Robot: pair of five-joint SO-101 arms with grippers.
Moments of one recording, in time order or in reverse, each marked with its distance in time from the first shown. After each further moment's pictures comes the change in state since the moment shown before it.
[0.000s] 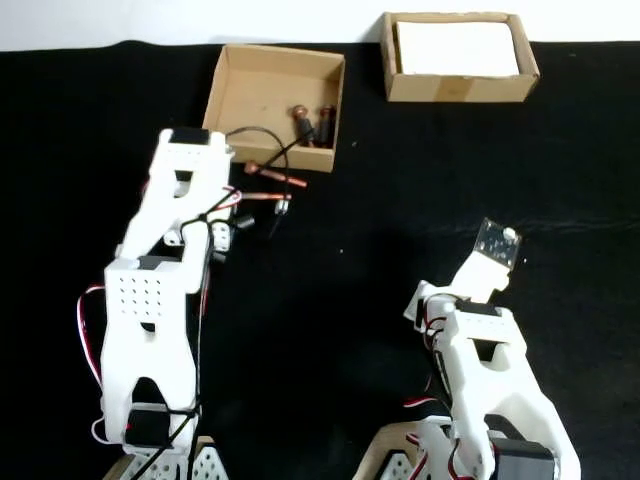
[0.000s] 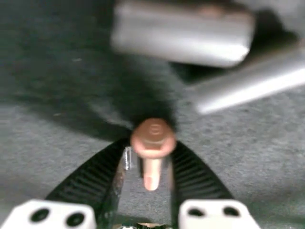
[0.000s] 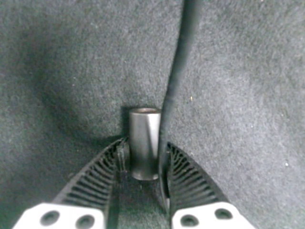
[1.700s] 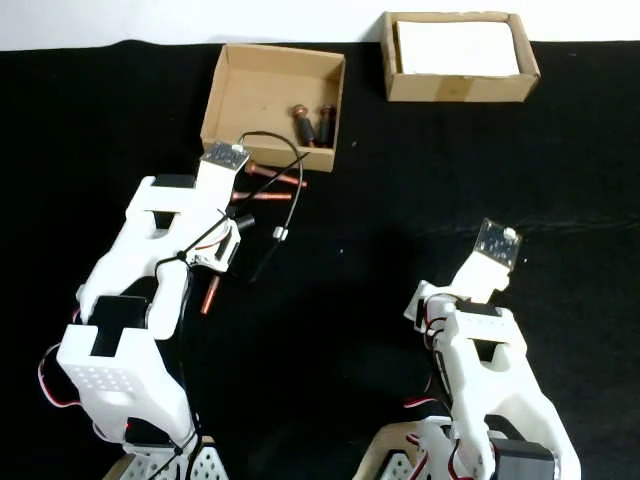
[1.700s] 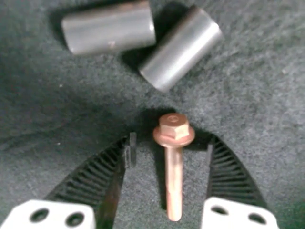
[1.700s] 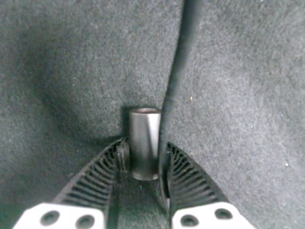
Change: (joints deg) left arm 0.0 -34.4 47.6 -38.7 -16.9; right arm 0.0 0.0 0.0 0.0 0.0
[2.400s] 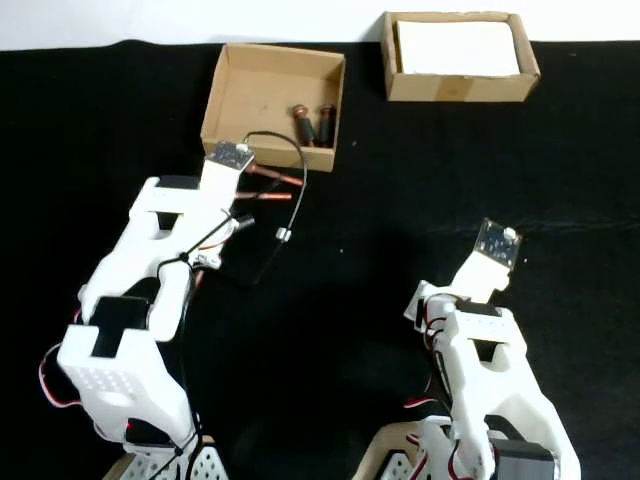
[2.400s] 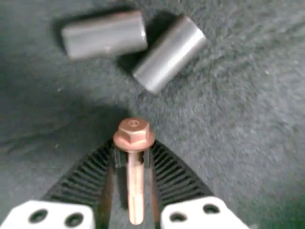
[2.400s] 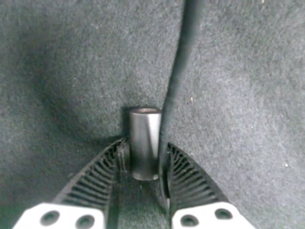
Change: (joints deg) left arm -0.1 -5.1 0.5 1.1 -0.1; right arm 0.0 -0.8 -0.9 0.5 0.0
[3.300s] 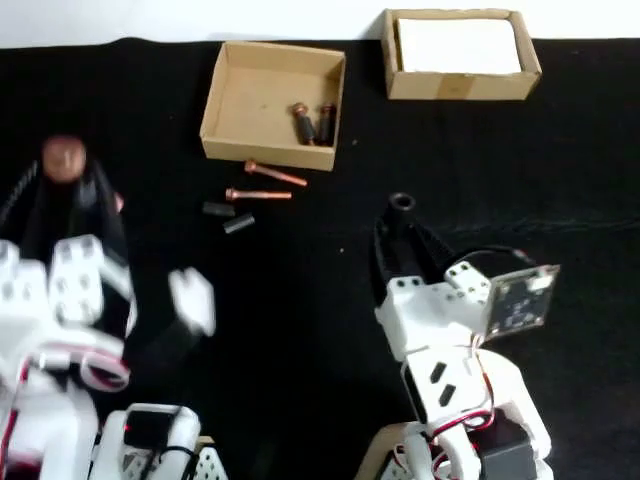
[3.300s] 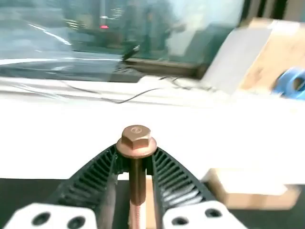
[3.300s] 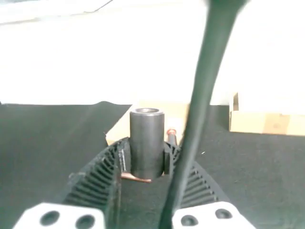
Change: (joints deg) left arm 1.9 -78.2 -5.4 -4.3 23.5; right arm -22.7 -73.9 -5.5 13.9 14.8
